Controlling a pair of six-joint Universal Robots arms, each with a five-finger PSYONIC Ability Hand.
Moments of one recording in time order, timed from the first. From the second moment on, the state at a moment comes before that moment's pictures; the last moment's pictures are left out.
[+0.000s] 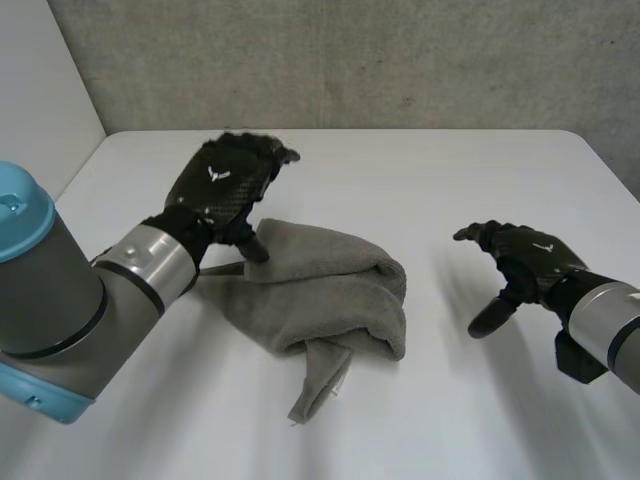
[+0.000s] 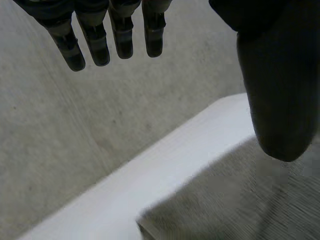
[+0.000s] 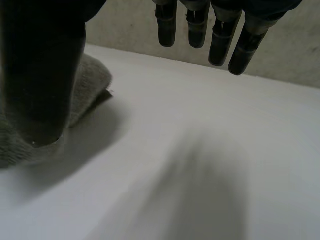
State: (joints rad) left arm 4.25 -1.80 -1.65 3.41 -1.31 3.30; right arm 1.74 -1.46 1.83 0.04 1.23 3.14; left_hand 0.29 0.24 0.22 0.23 0.05; right_hand 0.23 0.25 0.21 0.23 0.06
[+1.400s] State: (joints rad) left arm 4.38 -2.10 -1.50 3.17 -1.49 3.34; right arm 1.90 -1.09 1.72 0.00 1.23 3.37; left_hand 1.26 1.25 0.22 0.23 1.10; right_hand 0.32 0.32 0.21 0.23 0.16
